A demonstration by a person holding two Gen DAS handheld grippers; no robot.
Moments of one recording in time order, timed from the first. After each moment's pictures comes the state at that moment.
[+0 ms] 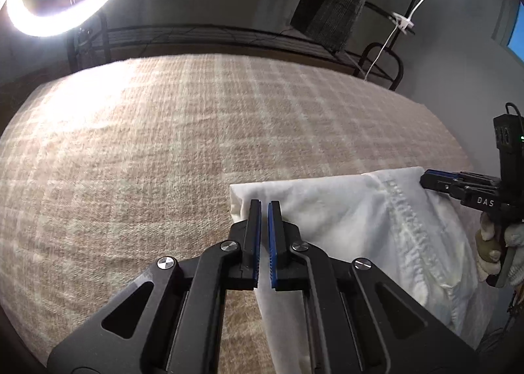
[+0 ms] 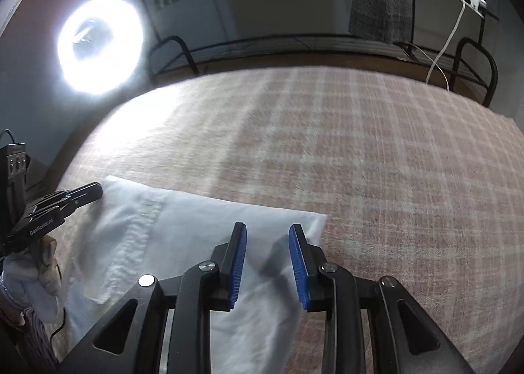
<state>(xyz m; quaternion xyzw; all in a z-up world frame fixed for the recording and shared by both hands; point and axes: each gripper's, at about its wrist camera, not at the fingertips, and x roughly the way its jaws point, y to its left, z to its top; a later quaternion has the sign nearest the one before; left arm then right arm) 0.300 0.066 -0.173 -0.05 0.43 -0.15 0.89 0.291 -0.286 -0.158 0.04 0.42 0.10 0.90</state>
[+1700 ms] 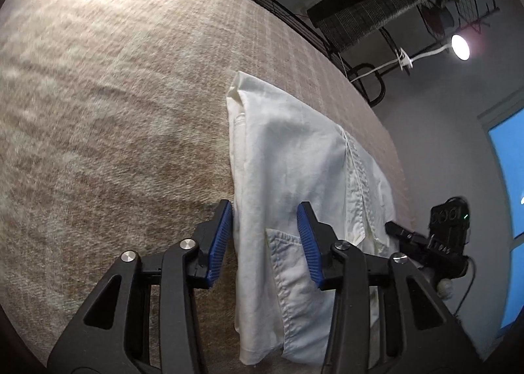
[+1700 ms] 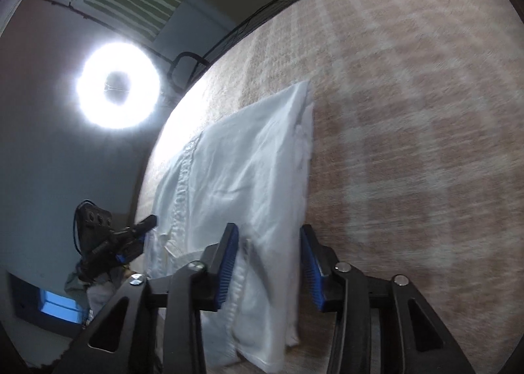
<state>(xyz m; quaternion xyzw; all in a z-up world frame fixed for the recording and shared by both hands) 0.250 0.073 -0.192 -0.25 0.49 -0.18 0.81 0.212 -0.335 -0.209 0.29 0.46 0.20 0.82</state>
